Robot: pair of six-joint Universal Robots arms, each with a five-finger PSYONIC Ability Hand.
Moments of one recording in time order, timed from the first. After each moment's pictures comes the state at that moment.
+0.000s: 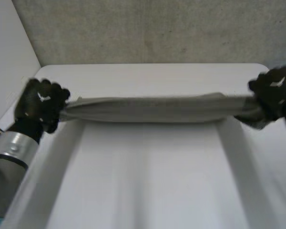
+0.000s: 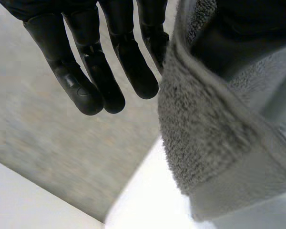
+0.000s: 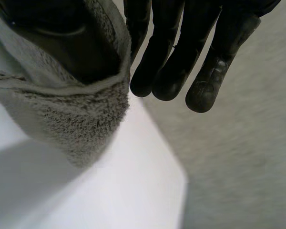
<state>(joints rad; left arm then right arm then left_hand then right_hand) 4.50 -1.54 -2.06 3.69 -1.37 3.75 1.72 -1.63 1.74 0.00 1.42 2.41 1.44 1.50 1.54 1.51 1.47 1.32 1.33 1.33 1.33 1.16</state>
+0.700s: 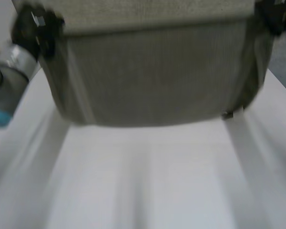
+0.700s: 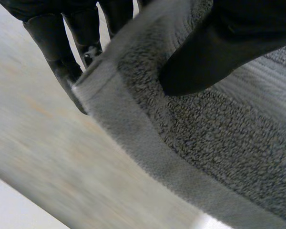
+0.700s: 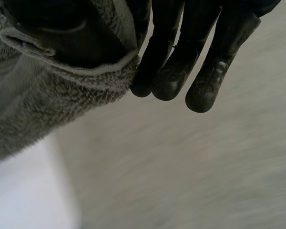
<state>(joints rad) 4.49 -1.93 -1.21 3.44 -1.38 3.72 1.74 -1.20 0.94 0.01 1.37 2.28 1.44 1.50 1.54 1.52 1.49 1.32 1.33 1.33 1.33 1.20</state>
